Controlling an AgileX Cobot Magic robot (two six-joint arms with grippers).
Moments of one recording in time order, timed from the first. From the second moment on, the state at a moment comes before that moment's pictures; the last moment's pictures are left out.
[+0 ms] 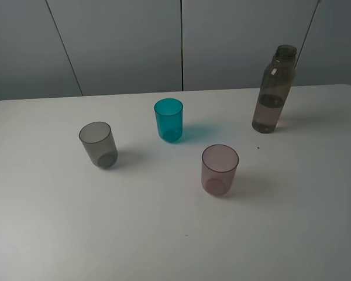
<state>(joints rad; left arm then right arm) -0.02 0.00 -0.51 0.02 1.08 -0.02 -0.08 0.00 -0.51 0.17 1.10 -0.18</state>
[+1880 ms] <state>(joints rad) -0.02 0.00 -0.51 0.02 1.08 -0.02 -0.08 0.00 -0.51 0.17 1.10 -0.14</state>
